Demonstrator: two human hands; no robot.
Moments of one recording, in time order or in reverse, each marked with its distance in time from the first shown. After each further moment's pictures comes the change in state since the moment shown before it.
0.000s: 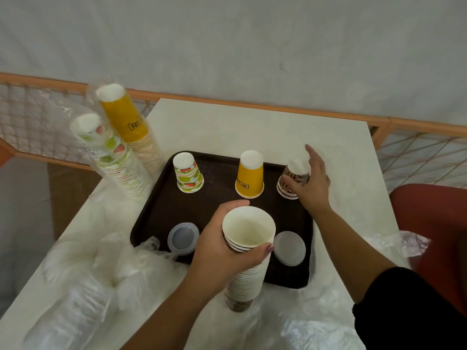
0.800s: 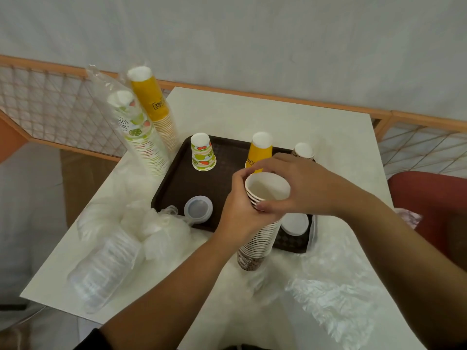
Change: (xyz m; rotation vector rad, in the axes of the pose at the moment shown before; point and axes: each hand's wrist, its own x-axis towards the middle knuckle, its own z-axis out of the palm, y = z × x) left_hand -0.010 -0.004 0.014 -0.061 0.052 0.038; right_hand -0.100 -0.155 -0.077 -0.346 -0.698 -0.532
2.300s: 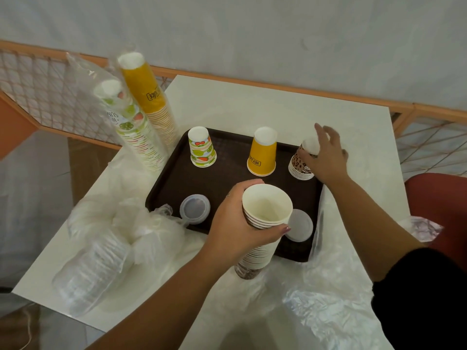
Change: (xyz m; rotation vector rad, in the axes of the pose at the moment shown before) left_hand -0.002 -0.004 -0.003 0.201 -0.030 -0.020; right_hand 0.064 0.153 0.046 0.084 0.458 0.558
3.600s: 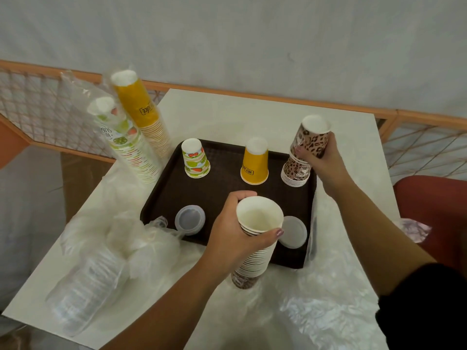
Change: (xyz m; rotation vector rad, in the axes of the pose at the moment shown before) left_hand 0.001 -0.003 0.006 -0.097 -0.027 -0.080; right_hand -0.017 -0.007 -0.028 0.857 -0.086 0.050
